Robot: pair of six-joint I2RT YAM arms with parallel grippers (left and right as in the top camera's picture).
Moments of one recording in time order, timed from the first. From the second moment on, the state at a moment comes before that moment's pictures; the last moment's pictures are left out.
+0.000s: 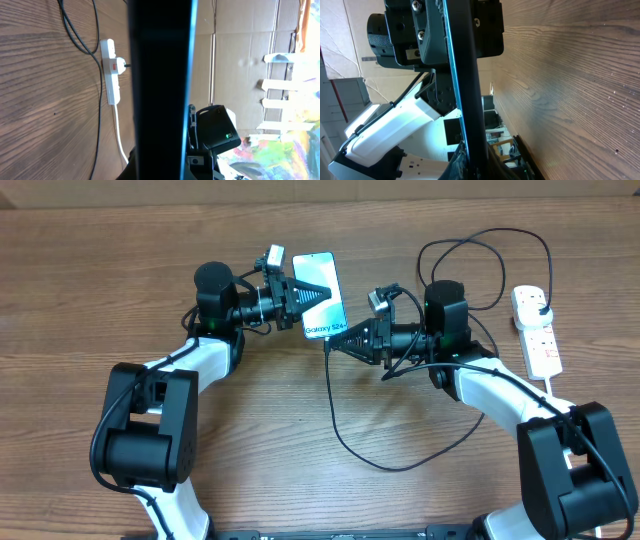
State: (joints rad) left arm -0.17 1.95 1.01 0.86 1.21 -1.44; right arm 0.27 1.70 0.86 0.40 -1.18 1.14
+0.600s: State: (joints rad) left arm -0.17 1.95 1.01 0.86 1.21 -1.43; right arm 0.27 1.70 0.86 0.39 -1.19 0.96
